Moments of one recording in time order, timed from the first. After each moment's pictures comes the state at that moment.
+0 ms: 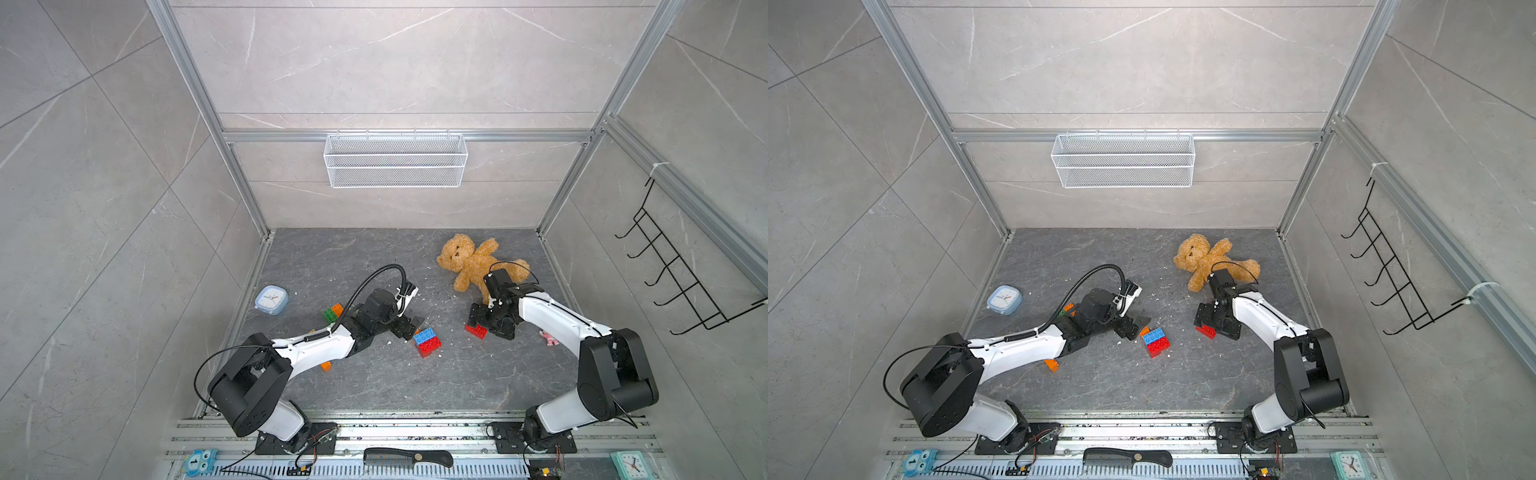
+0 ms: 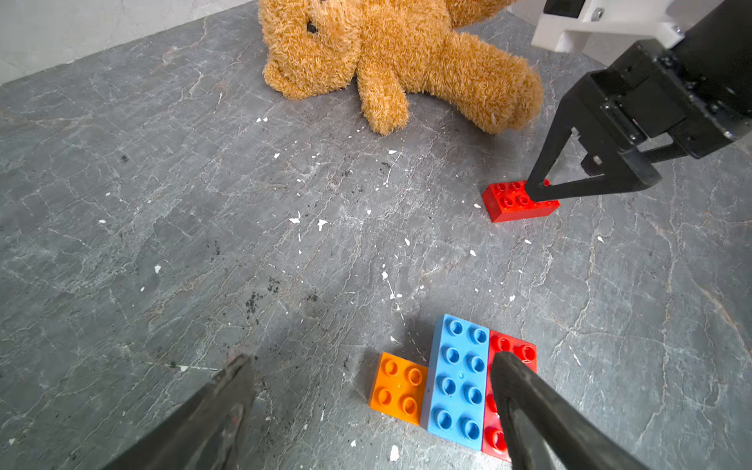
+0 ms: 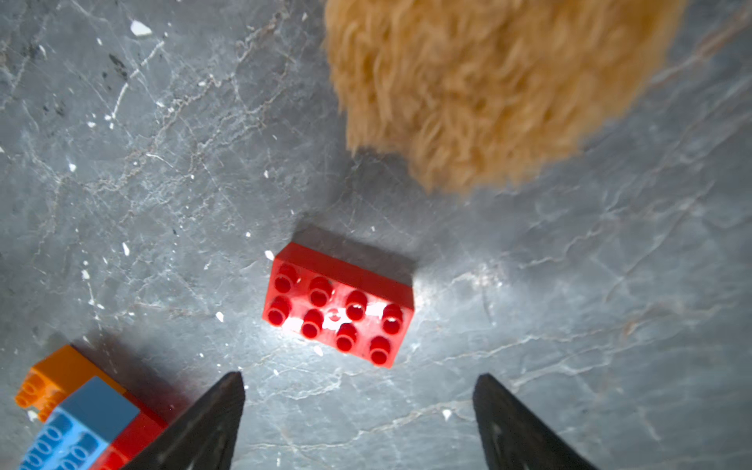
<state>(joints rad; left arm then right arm) -0.78 1.50 0.78 0.14 0.10 -0.03 0.26 1.53 0.96 -0.77 -0.04 0.62</state>
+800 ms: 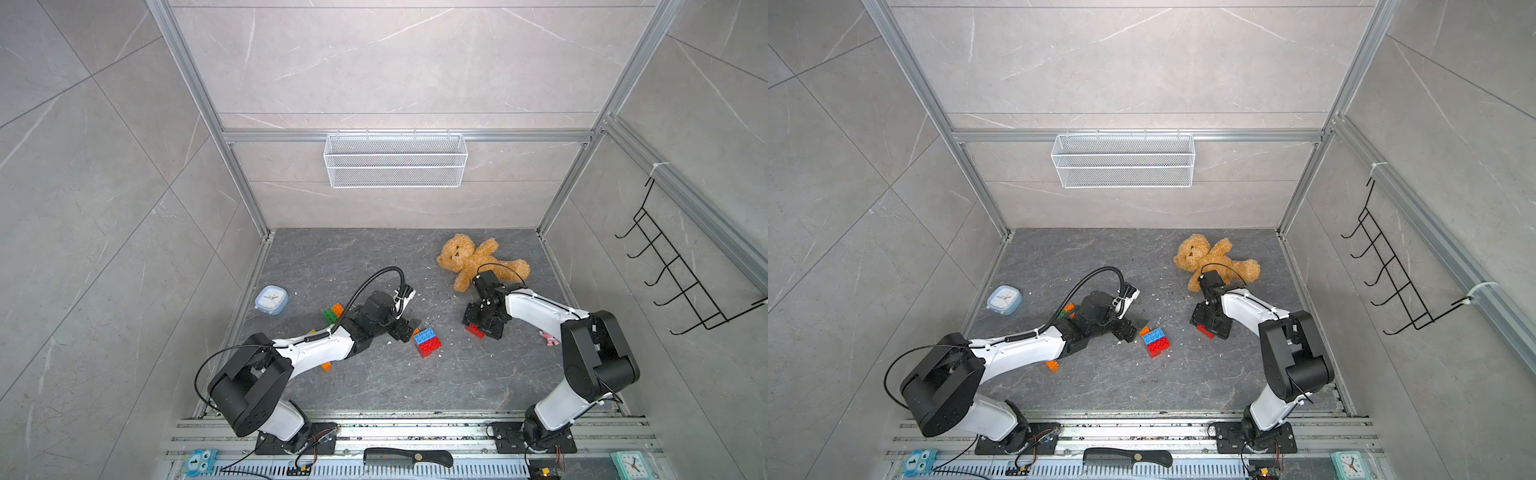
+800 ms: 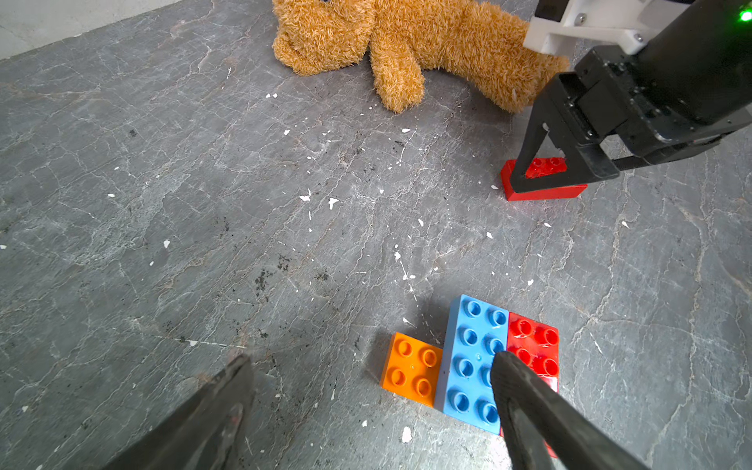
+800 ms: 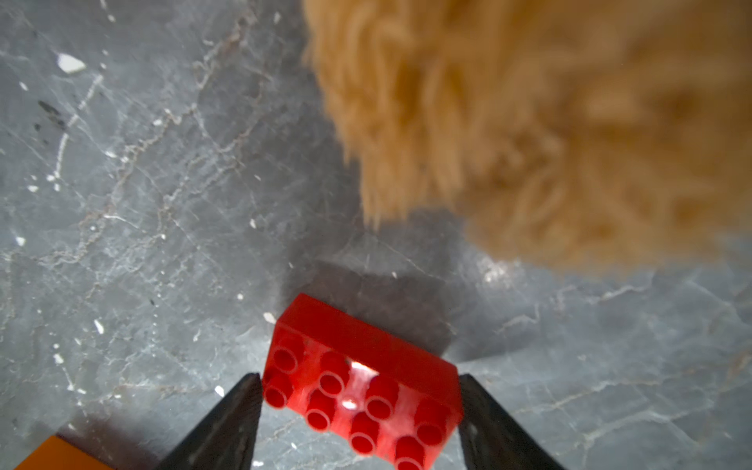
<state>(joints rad) -0.78 1.50 0.76 0.14 0.08 -0.02 0.29 1.66 0.99 -0.71 -0.01 0.70</state>
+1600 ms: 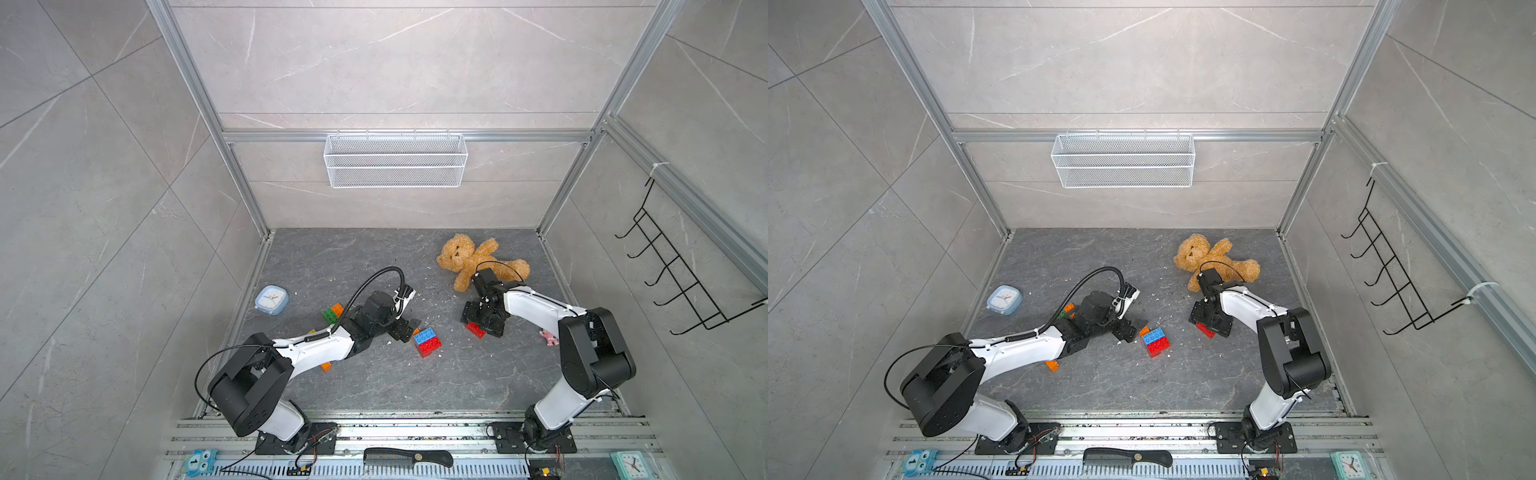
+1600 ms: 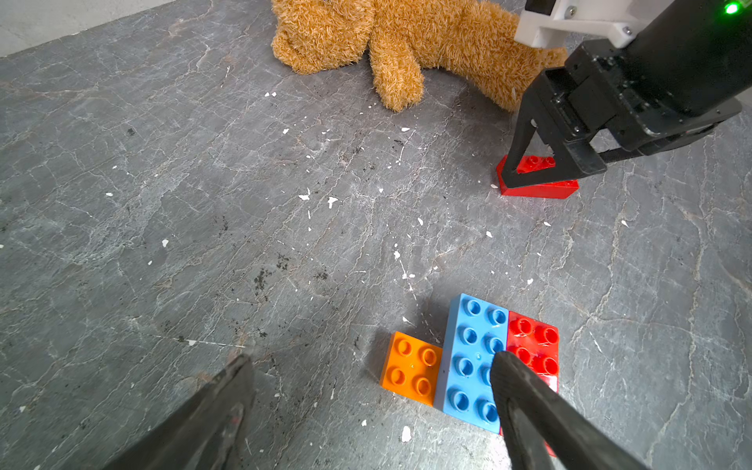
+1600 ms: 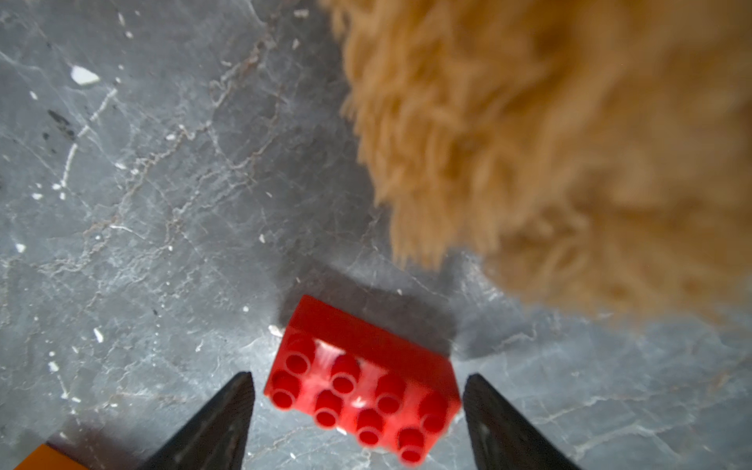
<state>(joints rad) -0.78 1.50 0.76 0.14 0.09 -0.02 0.29 1.68 1.01 -0.73 0.00 0.69</state>
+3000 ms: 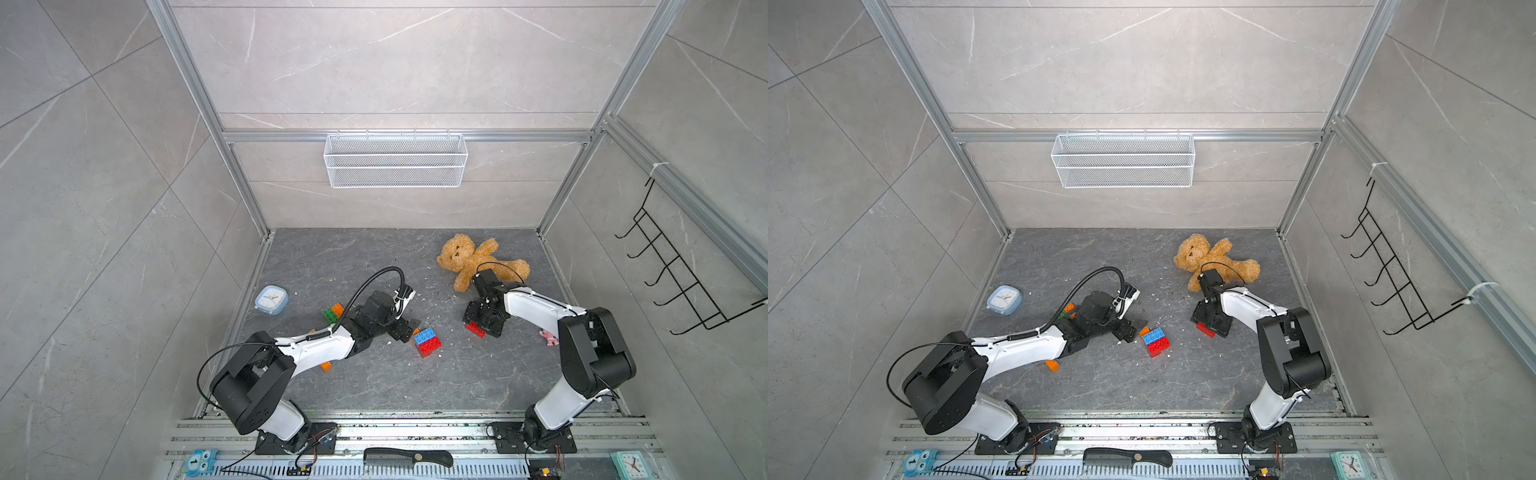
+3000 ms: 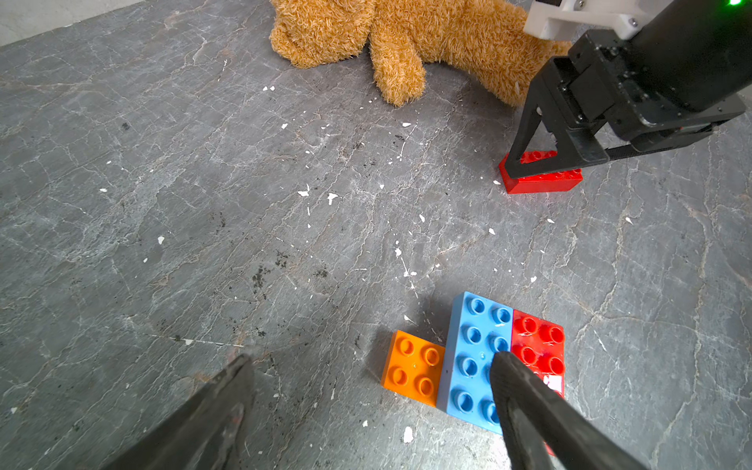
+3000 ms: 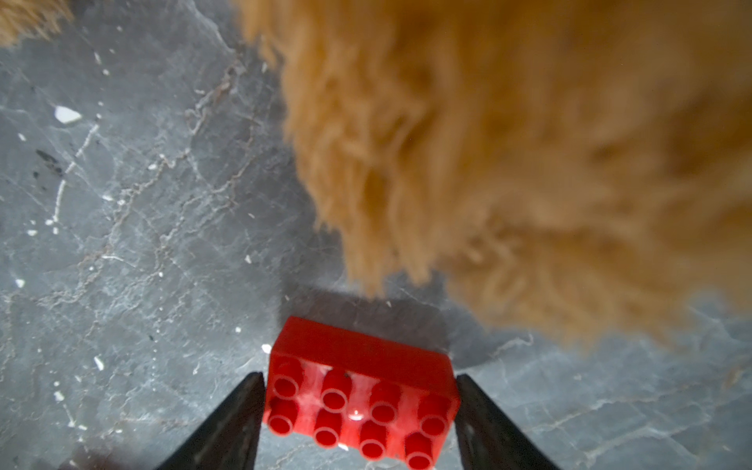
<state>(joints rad) -0.77 1.51 0.76 0.14 0.09 -0.02 0.28 1.68 1.00 -0.70 0.02 0.74</state>
